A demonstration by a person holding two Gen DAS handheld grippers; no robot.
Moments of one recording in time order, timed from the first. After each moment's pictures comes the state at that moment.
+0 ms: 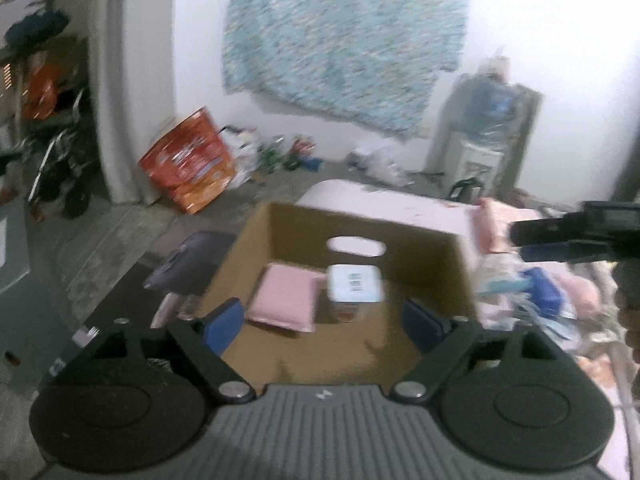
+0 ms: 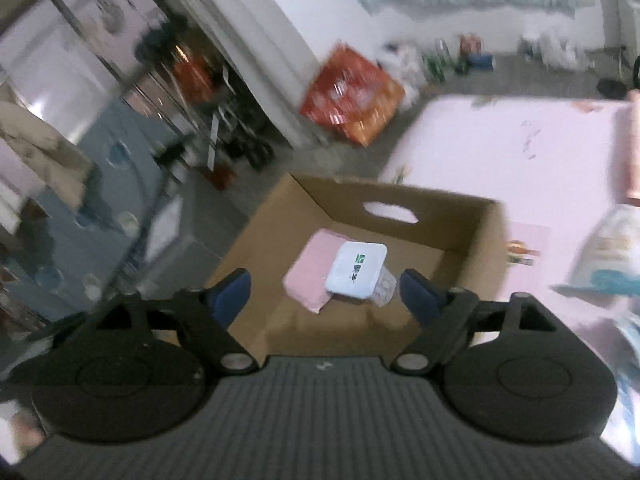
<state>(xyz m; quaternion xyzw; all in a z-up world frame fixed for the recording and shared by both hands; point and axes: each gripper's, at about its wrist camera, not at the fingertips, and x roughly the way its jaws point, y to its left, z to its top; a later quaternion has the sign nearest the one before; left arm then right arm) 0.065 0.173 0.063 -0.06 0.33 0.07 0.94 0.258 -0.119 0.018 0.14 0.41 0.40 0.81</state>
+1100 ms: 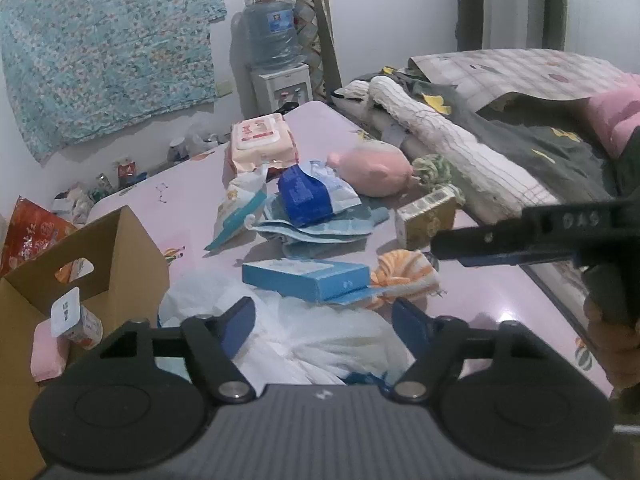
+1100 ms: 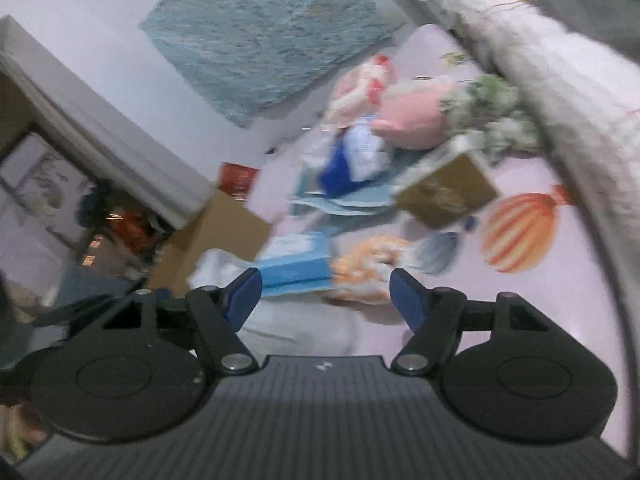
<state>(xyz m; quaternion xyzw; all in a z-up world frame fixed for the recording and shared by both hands) 0.104 -0.122 -0.025 0.14 0.39 -0.14 0.90 0.146 -0.404 -0.131 0.34 0.35 0.25 0.84</state>
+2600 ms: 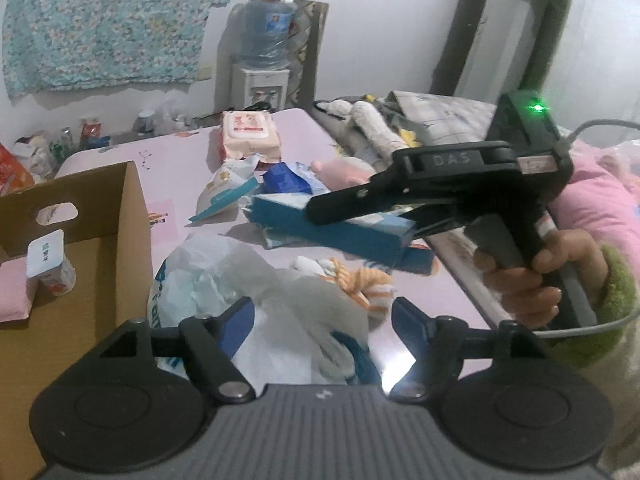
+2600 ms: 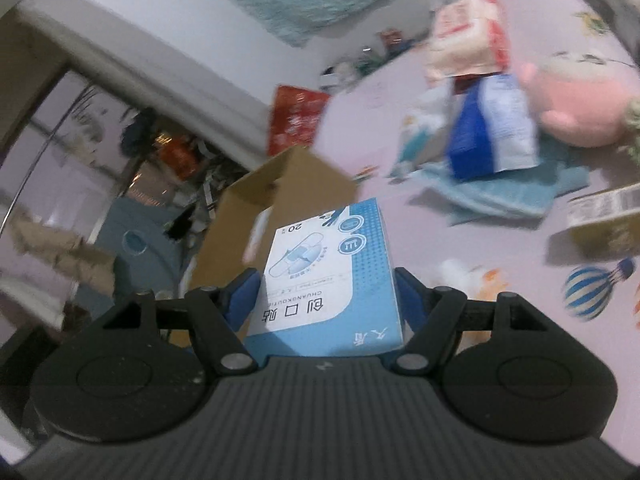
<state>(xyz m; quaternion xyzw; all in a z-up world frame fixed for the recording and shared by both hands) 0.068 -0.048 0.006 0.01 0.40 -0.21 0.89 0.224 -0.309 -0.082 0.29 0.44 0.36 0.77</state>
